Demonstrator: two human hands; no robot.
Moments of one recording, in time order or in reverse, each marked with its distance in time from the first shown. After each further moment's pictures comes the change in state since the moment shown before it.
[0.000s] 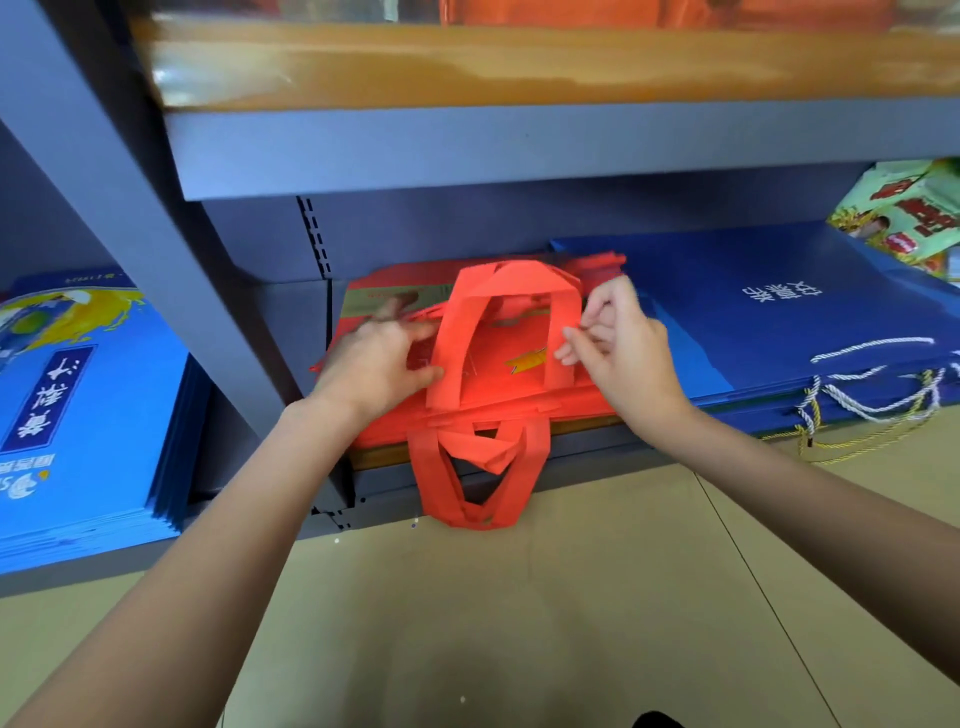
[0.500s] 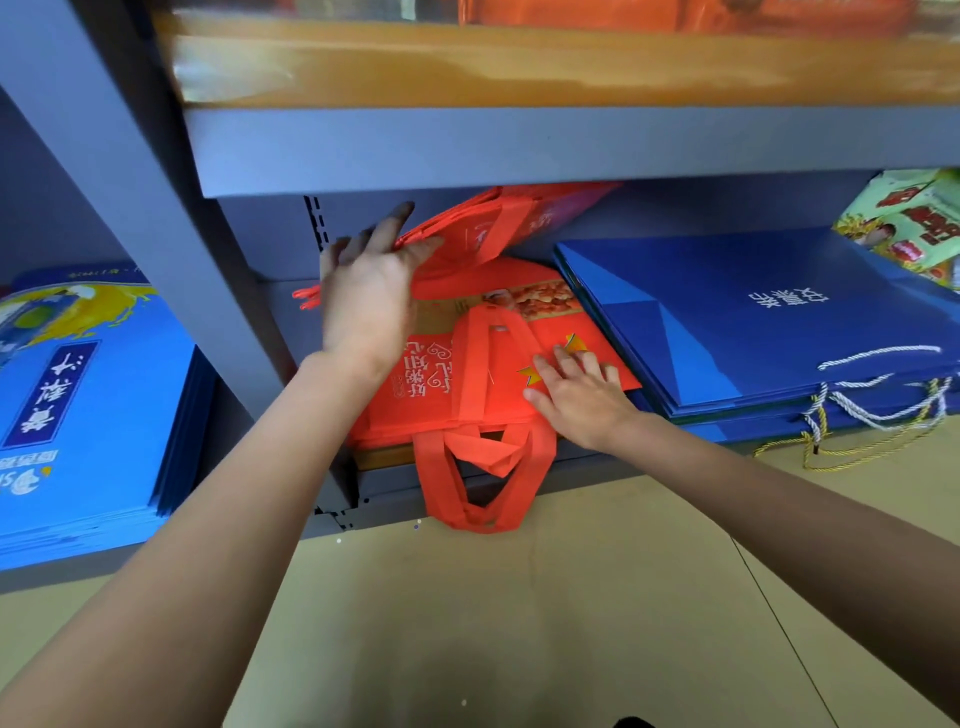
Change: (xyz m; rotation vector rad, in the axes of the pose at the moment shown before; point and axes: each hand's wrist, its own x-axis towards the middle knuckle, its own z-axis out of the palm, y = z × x) left_hand 0.022 0.007 -0.023 0.188 0.453 0.031; right_hand 0.002 0.036 0.042 -0.935 -0.703 0.184
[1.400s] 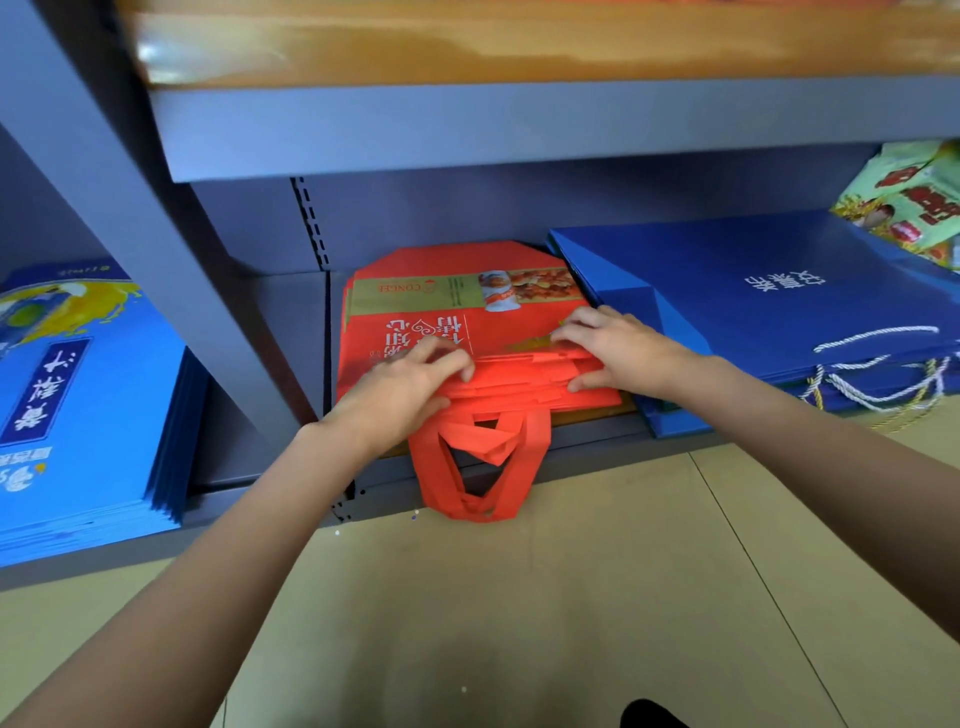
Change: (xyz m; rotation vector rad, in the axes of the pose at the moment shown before) left_hand -0.057 -0.004 0.037 -0.200 -0.571 0.305; right_hand 0.002 0.054 -0.034 0.029 0.119 -0.290
